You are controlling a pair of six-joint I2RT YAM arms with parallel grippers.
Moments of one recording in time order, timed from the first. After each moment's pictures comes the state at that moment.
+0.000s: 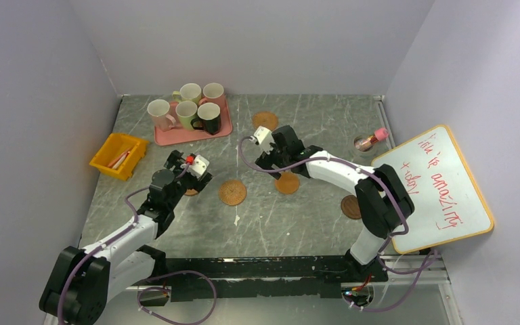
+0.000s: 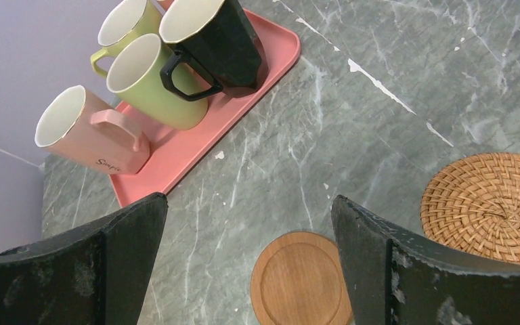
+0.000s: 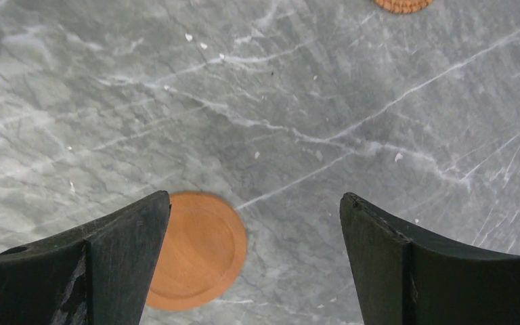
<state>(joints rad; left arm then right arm) -0.36 1.00 0.28 0.55 0.00 0.47 0.63 1.68 1.10 -0.20 0.10 -0.43</state>
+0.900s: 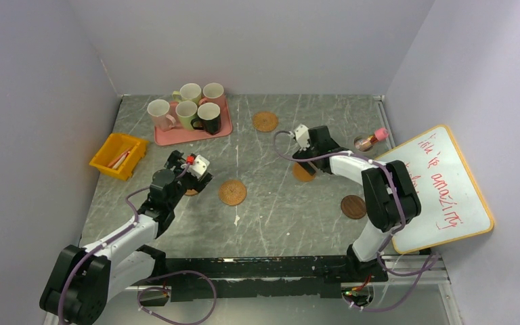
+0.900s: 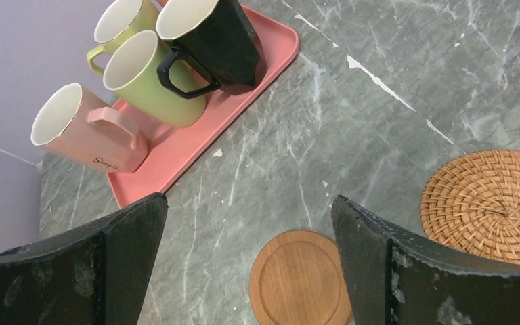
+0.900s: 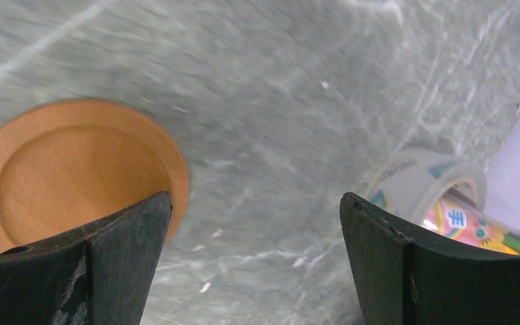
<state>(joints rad) -0.36 1.01 0.28 0.55 0.00 0.47 0.34 1.70 0.94 -0.09 0.21 -0.54</state>
